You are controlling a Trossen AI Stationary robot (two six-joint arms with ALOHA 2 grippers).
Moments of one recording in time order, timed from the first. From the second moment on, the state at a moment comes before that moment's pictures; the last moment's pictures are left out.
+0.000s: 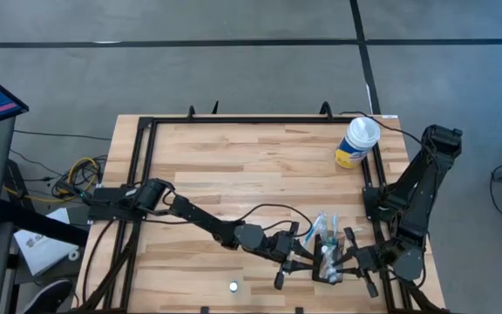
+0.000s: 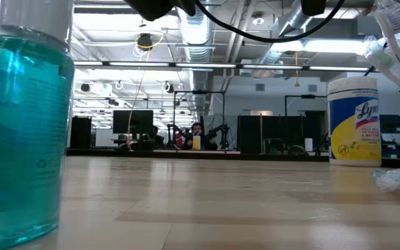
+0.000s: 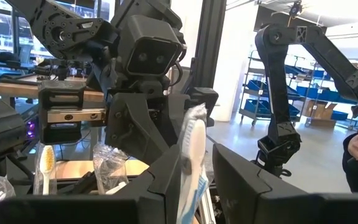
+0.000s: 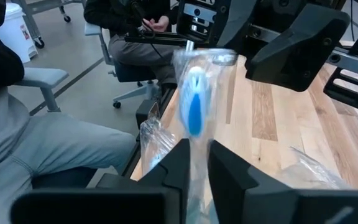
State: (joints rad) left arm -0.37 2.25 1.52 0.90 -0.06 -0.13; right arm 1.16 1.16 0.62 0.06 0.81 0.41
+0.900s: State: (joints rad) left arm -0.37 2.25 1.52 0.92 -0.06 -0.13; right arm 1.19 1.13 0.61 0.06 0.79 0.41
